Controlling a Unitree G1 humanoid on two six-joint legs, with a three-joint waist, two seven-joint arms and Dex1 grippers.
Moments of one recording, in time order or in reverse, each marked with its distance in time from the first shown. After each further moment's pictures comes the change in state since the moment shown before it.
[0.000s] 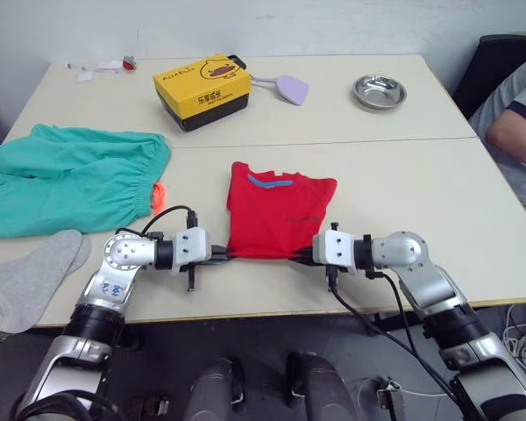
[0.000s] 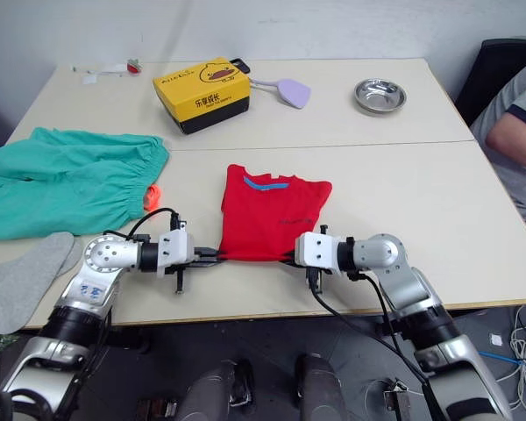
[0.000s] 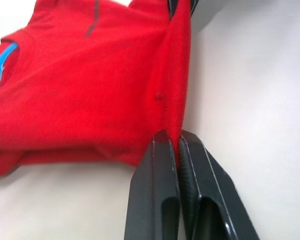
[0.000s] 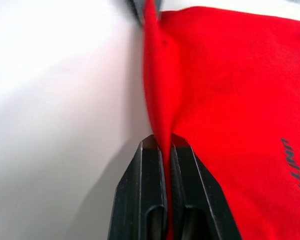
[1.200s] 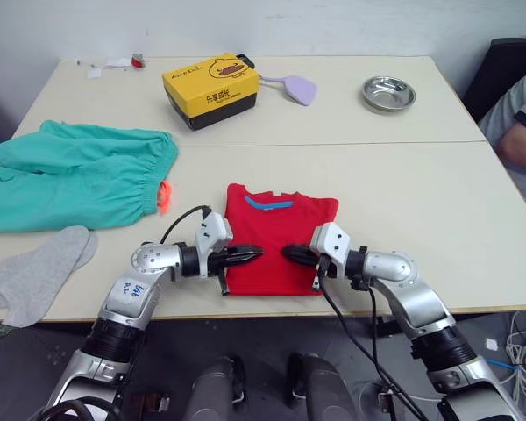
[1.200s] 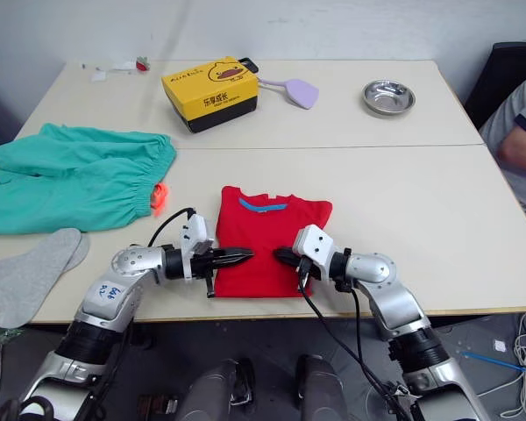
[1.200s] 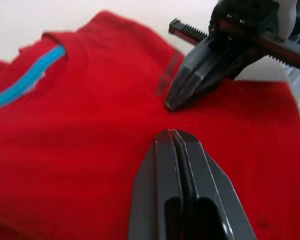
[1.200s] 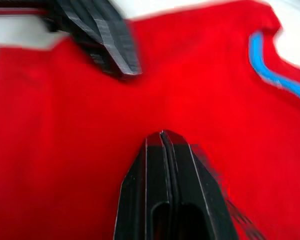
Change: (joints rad) left arm 0.032 -0.132 -0.029 -0.230 -0.200 0.554 0.261; right arm 0.062 0.148 -0.052 0.029 0.124 0.140 -0.259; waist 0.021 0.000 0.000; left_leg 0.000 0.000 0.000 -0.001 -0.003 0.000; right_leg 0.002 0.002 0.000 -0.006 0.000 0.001
